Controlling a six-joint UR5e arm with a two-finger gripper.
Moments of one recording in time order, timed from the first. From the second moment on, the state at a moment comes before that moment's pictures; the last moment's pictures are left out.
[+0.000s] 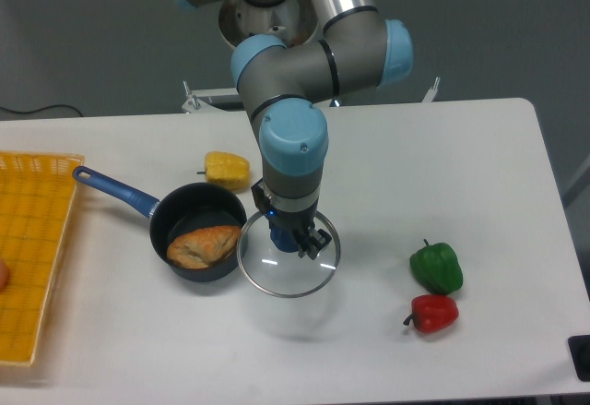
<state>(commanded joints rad) 2.37 -1.93 -1.52 -1.25 1.52 1.11</state>
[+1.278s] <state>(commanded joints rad) 2.21 -1.90 -1.59 -1.24 1.55 0.88</state>
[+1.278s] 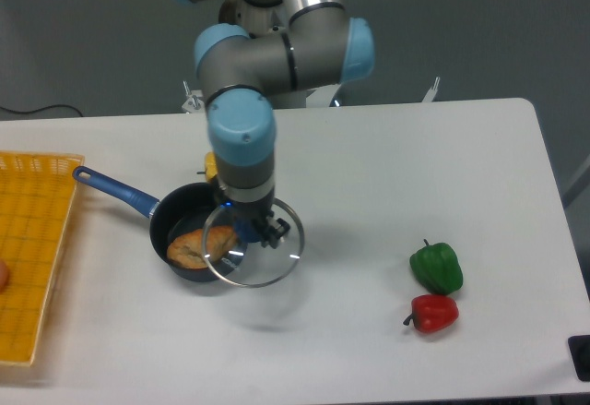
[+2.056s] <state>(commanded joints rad) 2.12 -1.90 -1.65 -1.24 1.62 0.82</state>
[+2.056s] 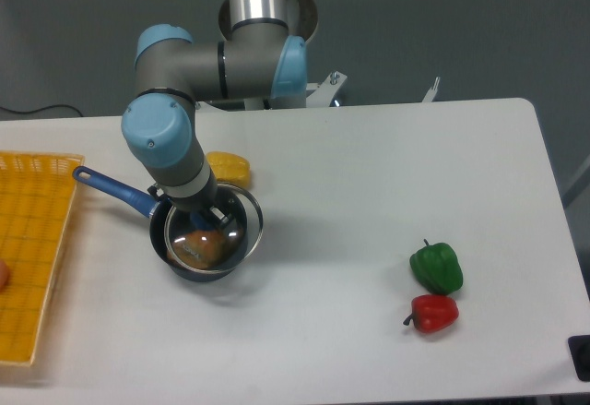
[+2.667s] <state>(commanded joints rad) 2.10 -1.90 -1.65 -1.23 1.62 0.82</state>
